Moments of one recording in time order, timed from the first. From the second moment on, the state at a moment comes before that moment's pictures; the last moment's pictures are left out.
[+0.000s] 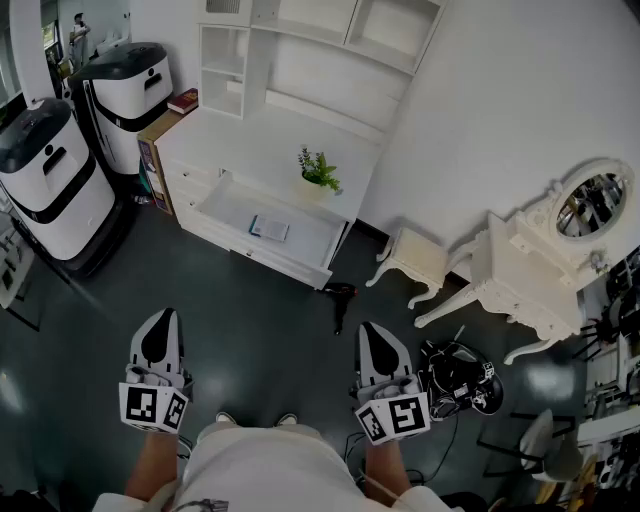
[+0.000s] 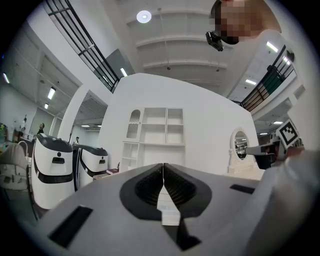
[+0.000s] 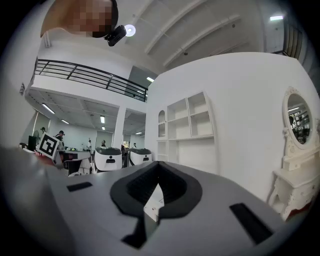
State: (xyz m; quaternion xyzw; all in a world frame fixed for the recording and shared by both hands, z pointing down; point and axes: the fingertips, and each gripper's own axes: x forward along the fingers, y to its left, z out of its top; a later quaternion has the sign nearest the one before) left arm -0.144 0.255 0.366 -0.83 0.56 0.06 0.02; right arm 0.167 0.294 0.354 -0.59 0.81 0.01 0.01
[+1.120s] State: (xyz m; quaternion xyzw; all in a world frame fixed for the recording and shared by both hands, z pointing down) left arm -0.126 0.248 0.368 -0.83 0.56 0.05 0.02; right arm 0.194 0.278 0.357 -0.57 0.82 0.03 -0.01
